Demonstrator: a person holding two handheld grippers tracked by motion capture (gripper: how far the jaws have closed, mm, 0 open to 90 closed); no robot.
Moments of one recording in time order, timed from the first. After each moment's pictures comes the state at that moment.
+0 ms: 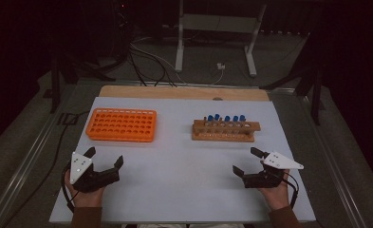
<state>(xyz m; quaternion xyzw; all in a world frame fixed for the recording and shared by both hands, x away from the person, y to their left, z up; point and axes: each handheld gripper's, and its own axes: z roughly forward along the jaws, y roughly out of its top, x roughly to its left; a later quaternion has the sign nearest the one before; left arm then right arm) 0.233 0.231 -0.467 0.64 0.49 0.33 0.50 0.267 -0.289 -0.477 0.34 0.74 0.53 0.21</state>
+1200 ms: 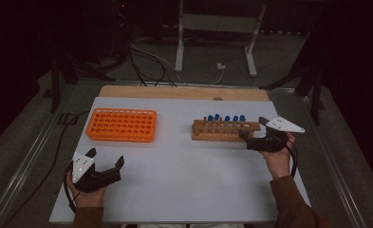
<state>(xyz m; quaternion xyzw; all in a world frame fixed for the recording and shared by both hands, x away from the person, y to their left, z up) 0.235 0.229 -0.473 0.64 0.50 0.33 0.49 0.351 -0.301 -0.434 0.39 0.73 0.49 0.27</state>
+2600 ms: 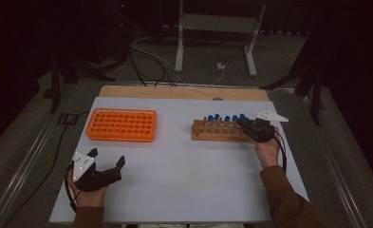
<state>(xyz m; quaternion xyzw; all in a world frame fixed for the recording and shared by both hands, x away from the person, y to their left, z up) 0.238 0.228 -0.475 0.64 0.51 0.31 0.49 0.397 -0.290 -0.463 0.43 0.73 0.47 0.26</state>
